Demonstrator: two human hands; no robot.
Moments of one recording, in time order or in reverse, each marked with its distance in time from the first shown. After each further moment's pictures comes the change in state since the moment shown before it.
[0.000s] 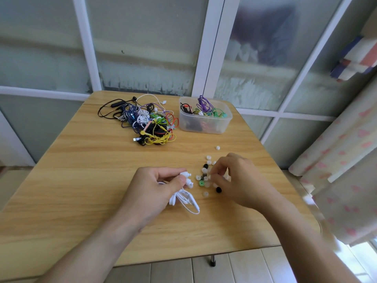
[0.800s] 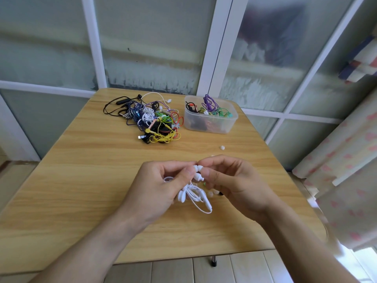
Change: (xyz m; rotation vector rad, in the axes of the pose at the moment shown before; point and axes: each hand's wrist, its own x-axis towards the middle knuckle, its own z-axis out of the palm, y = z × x) left_hand -0.004 0.009 0.000 -0.152 -0.105 0.121; right_hand -0.009 -0.030 0.007 1.205 -0.179 0.101
